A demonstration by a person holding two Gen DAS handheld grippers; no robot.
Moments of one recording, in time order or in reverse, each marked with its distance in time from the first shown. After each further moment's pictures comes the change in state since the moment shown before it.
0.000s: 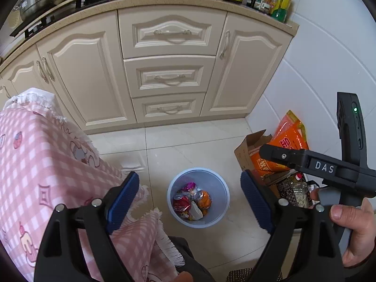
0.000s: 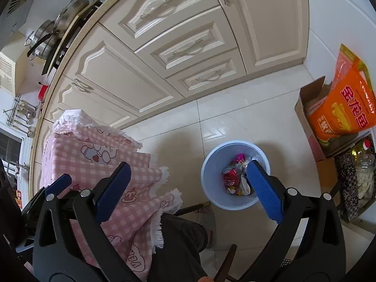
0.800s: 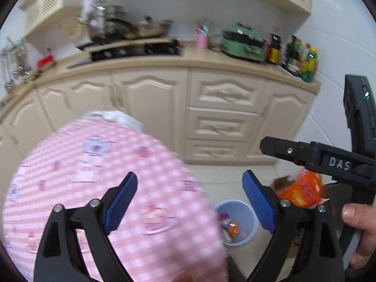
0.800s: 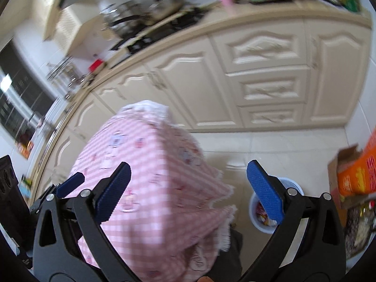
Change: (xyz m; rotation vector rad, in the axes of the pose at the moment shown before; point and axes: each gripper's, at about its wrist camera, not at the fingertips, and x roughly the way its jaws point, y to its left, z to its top) left arm -0.192 0.094 -0.042 -0.144 -0.305 0.233; right arm -0.074 0.222 -0.034 -0.390 -0.125 0.201
